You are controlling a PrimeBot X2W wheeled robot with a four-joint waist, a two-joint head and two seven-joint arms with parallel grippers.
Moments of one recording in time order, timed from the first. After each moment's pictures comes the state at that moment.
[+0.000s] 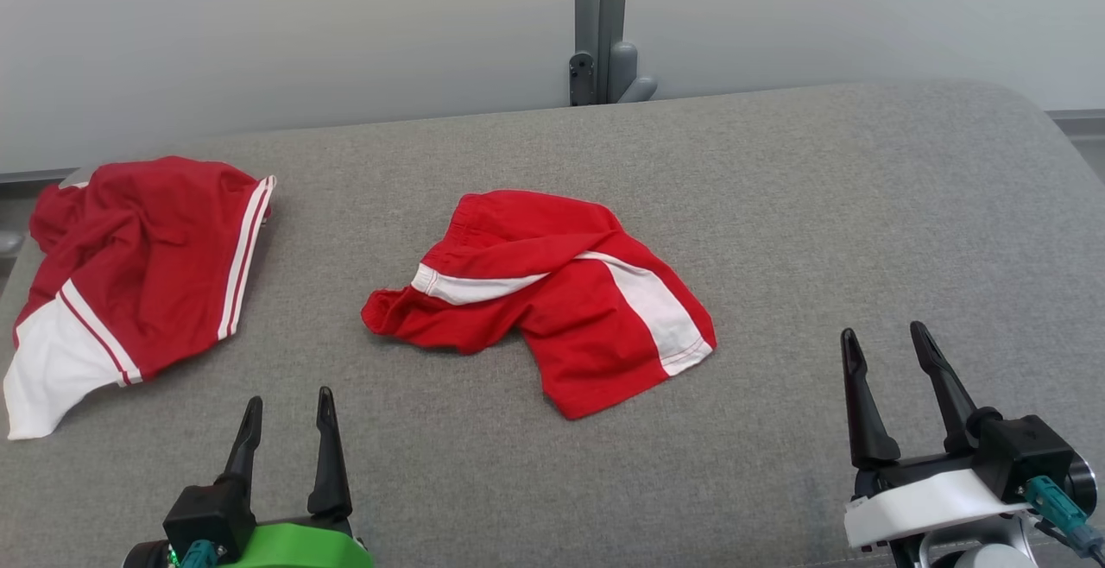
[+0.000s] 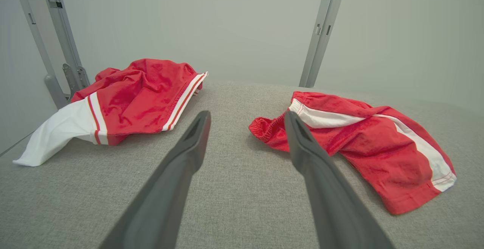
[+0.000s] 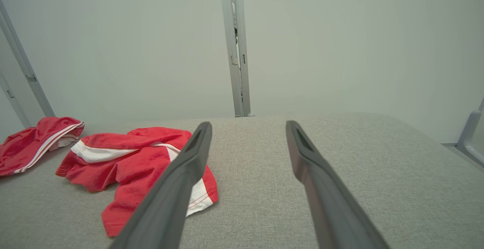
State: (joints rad) left arm 0.05 0.05 -0.08 0.18 -0.24 0.01 -0.26; right arm 0.06 -0.05 0.00 0.02 0.13 0.13 -0.26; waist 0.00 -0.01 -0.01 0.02
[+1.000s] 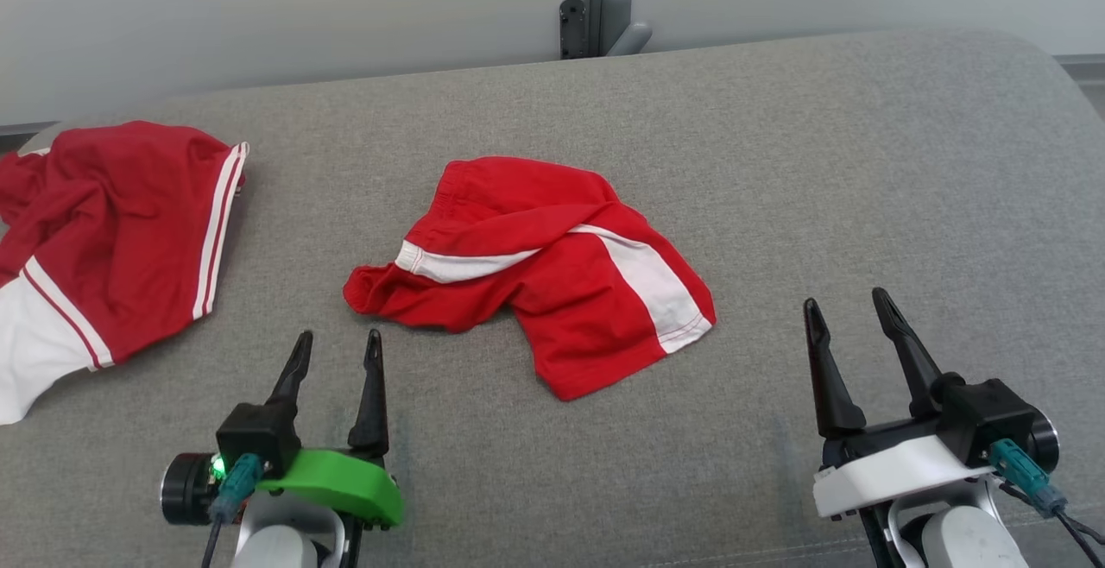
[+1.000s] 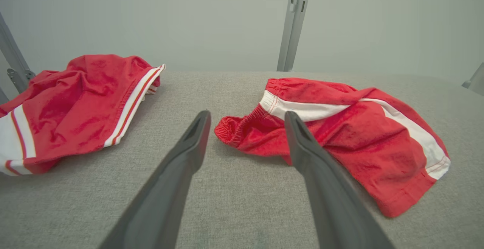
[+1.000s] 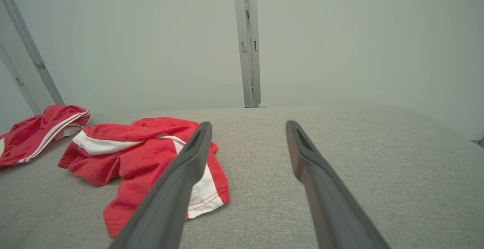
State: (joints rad) left arm -0.13 0.05 -0.14 0.33 -0.20 -0.04 -0.26; right arm -0.02 -0.05 0.05 0.06 0.12 0.13 -0.26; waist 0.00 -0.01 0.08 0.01
